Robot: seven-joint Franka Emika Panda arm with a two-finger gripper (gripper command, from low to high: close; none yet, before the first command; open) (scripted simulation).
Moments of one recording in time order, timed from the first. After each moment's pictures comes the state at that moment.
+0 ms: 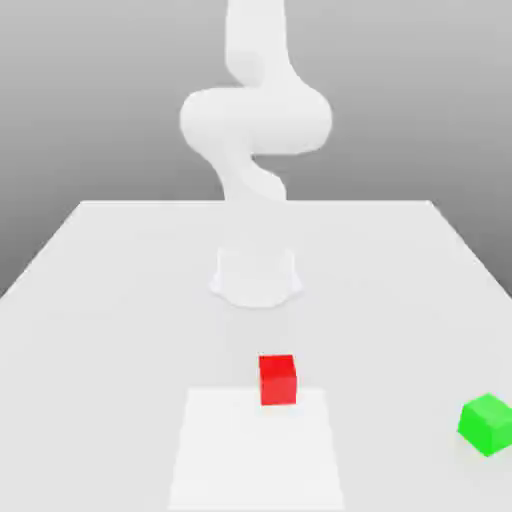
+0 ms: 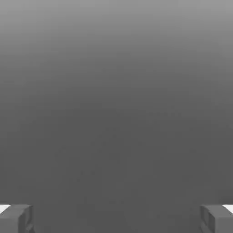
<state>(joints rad) 0.01 -0.74 0.02 -2.37 -0.01 2.35 0.81</state>
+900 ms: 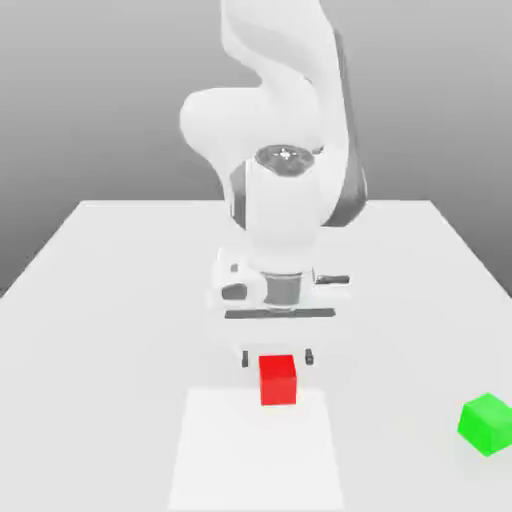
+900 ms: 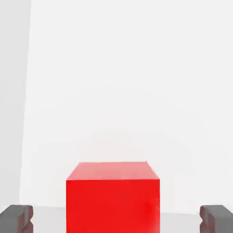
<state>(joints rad) 0.02 0.04 0.05 -2.96 -0.09 3.00 0.89</state>
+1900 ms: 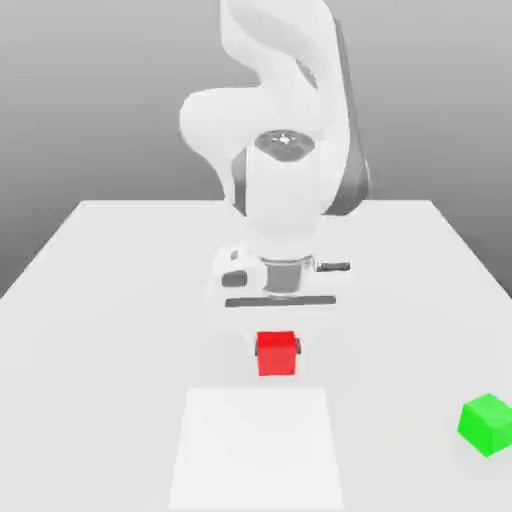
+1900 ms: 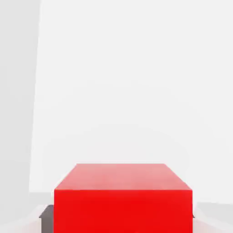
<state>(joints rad) 0.10 -0.15 0.02 -2.98 0.01 2.84 0.81</state>
